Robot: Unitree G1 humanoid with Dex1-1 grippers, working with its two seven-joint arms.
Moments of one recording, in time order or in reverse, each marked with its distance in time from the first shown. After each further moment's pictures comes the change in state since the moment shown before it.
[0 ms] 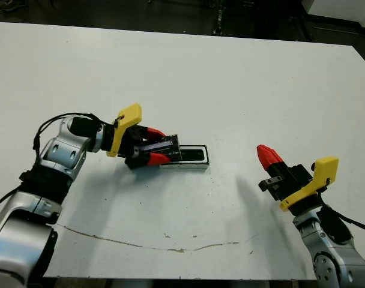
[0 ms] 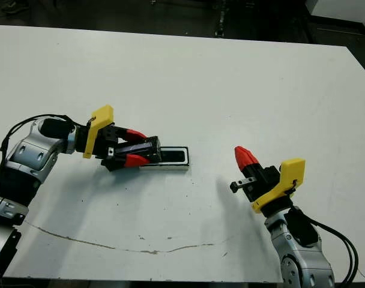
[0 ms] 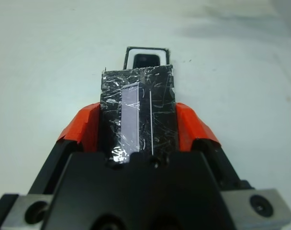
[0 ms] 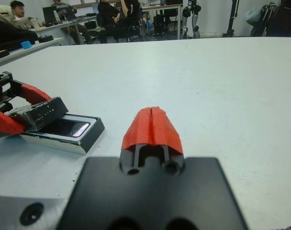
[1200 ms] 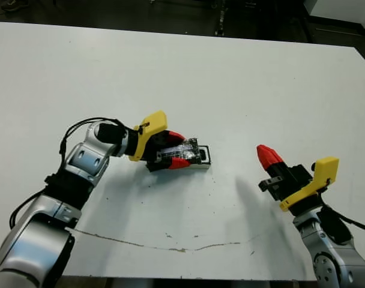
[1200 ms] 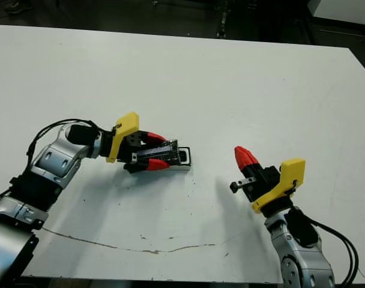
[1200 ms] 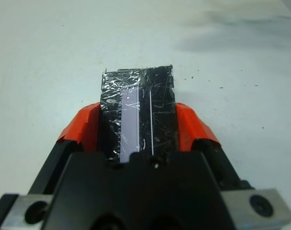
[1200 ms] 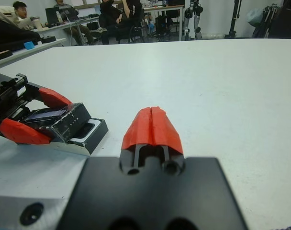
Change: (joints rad) left arm 0.006 -0.100 -0.091 -0.045 0.098 -0.070 0.134; right arm 0.002 0.000 0.001 -0.004 0.002 0.000 -0.002
